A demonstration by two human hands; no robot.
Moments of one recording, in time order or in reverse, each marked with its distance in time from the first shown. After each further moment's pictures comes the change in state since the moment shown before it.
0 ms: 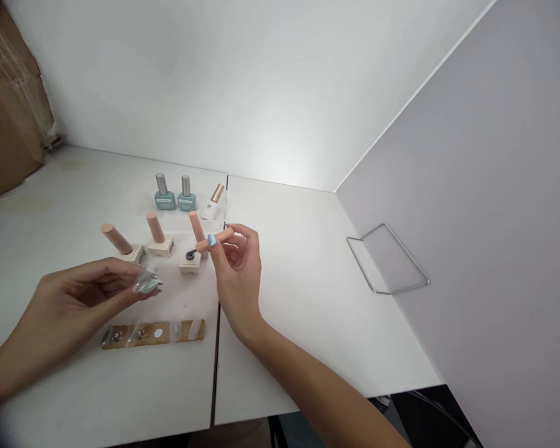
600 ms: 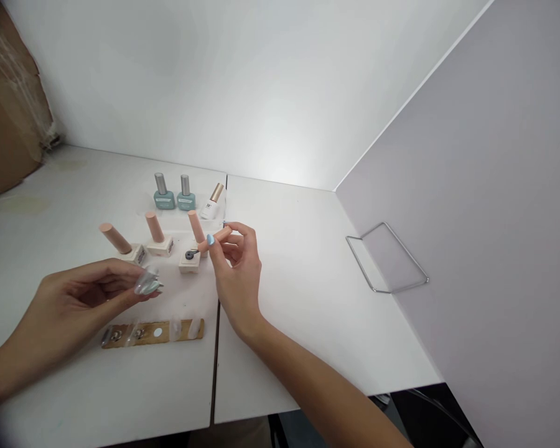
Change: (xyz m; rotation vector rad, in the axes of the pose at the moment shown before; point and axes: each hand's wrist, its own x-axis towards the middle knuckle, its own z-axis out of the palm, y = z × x) left_hand 0.002 0.004 0.001 0.040 -0.049 0.006; right_hand 0.001 0.001 -0.003 -0.101 -0.006 0.034
